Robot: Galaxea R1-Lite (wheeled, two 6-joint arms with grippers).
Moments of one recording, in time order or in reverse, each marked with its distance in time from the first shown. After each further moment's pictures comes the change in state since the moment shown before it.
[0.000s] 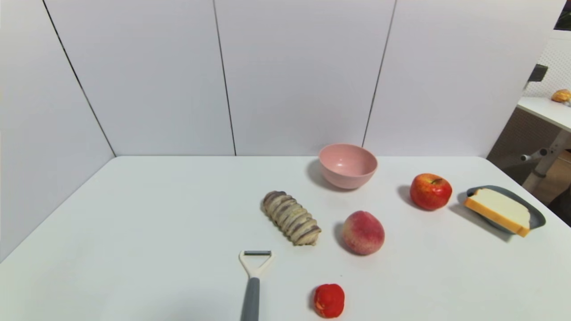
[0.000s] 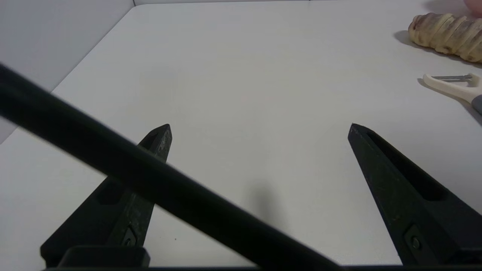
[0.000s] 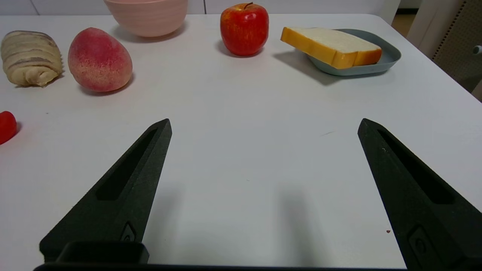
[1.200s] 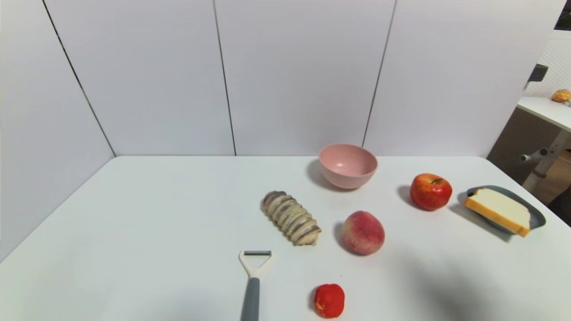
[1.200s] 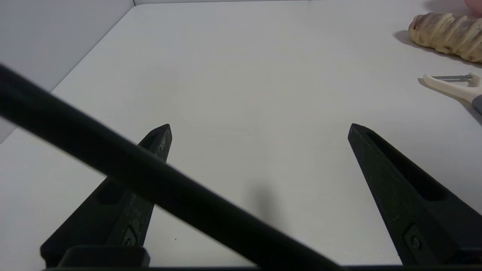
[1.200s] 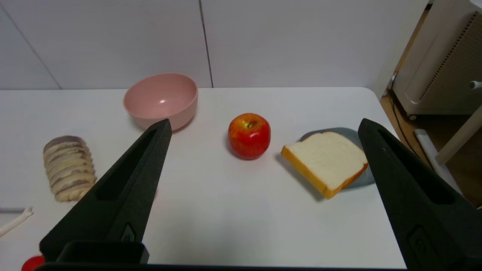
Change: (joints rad) left arm 0.000 0.000 0.000 0.000 0.000 0.000; right arm -0.006 0.814 -0.760 0.021 0.004 0.010
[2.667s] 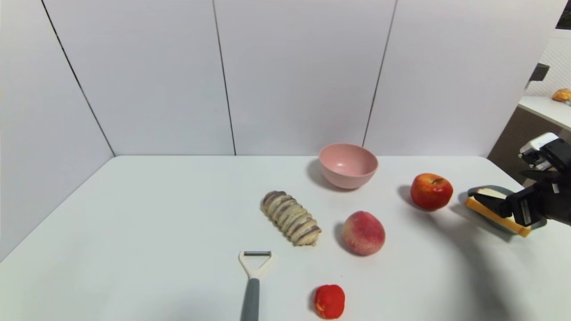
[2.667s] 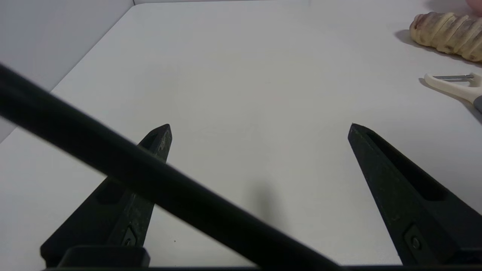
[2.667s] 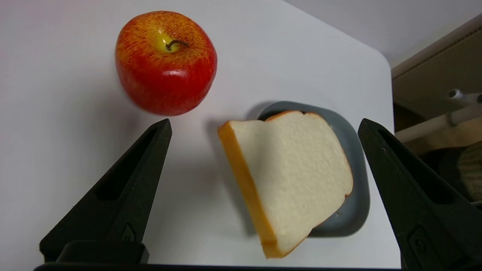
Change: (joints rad) left arm 0.000 0.000 0.000 0.000 0.000 0.000; right arm -0.221 0.677 0.185 -0.553 0.188 -0.540
